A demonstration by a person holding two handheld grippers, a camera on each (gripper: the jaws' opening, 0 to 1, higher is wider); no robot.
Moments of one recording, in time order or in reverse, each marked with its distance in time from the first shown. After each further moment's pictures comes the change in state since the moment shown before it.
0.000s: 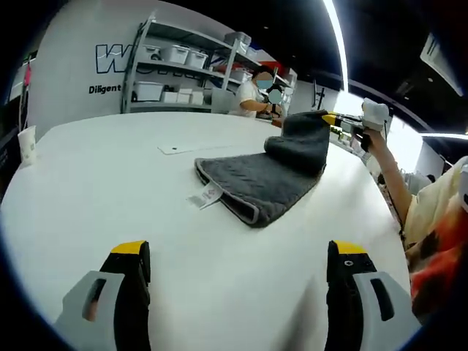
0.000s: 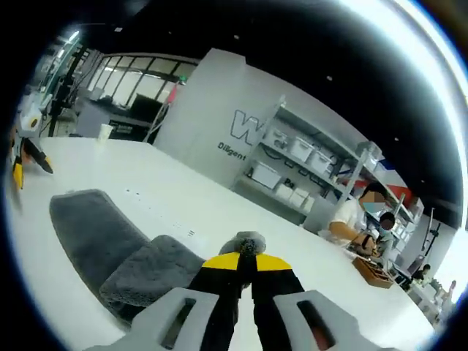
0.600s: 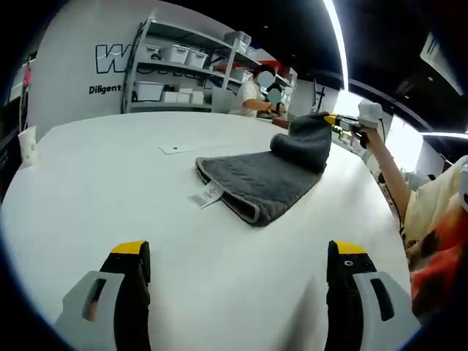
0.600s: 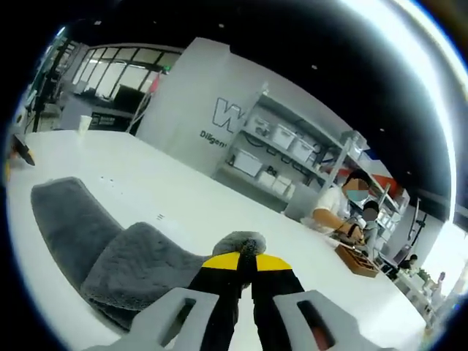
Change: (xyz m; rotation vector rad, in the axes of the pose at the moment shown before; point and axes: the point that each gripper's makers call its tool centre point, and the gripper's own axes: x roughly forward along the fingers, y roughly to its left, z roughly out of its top) left arm -0.001 0.001 0.000 0.005 0.003 0.003; right arm 0.003 -0.056 -0.028 0.006 0.071 -0.099
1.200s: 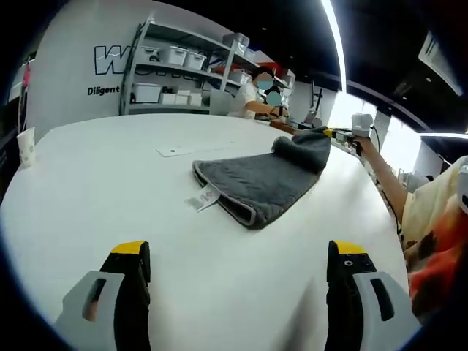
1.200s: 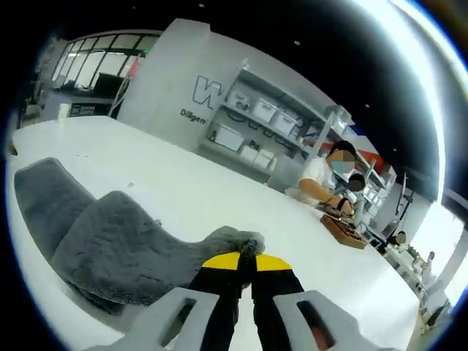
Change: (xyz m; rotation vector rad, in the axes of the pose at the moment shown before) left arm -0.001 -0.005 0.003 0.001 -0.012 -0.013; right arm 0.006 -0.047 -0.080 0.060 0.162 -0.097
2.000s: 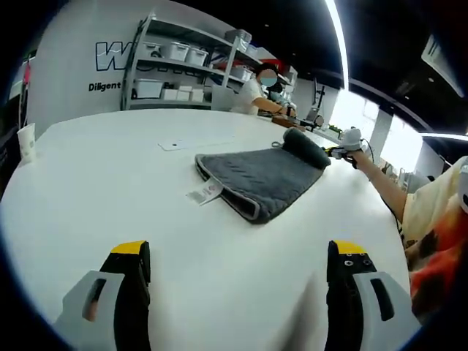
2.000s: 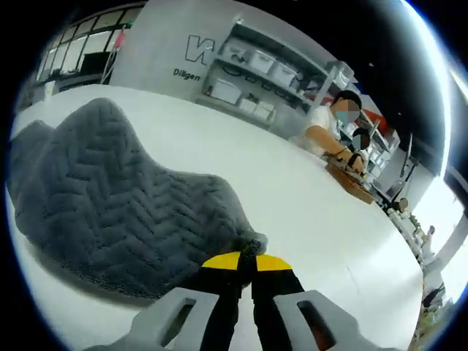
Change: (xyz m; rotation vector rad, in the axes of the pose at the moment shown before) left arm 0.002 0.004 -0.007 -0.011 0.023 0.008; right arm 0.038 -0.006 -0.111 0.023 0.244 0.019
